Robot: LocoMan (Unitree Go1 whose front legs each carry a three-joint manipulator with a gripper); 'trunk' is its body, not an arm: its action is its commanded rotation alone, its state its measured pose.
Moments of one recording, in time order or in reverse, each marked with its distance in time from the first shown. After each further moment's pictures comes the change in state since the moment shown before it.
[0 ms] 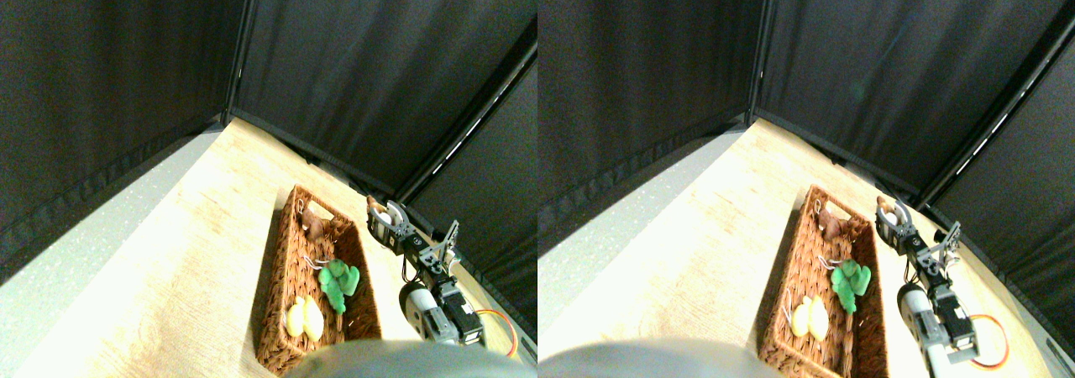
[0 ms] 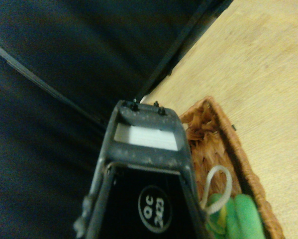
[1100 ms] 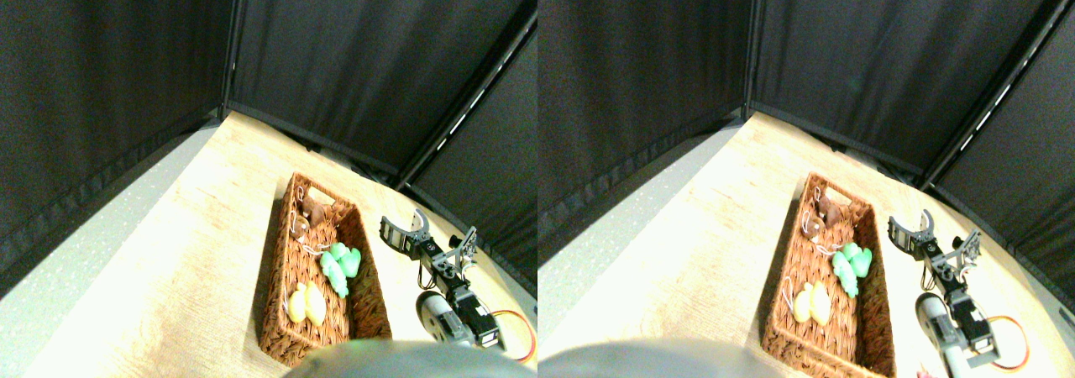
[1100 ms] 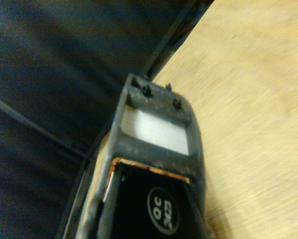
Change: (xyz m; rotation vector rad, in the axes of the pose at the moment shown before) right arm -0.027 -0.070 0.045 0.136 -0.189 -0.135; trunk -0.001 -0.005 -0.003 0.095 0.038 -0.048
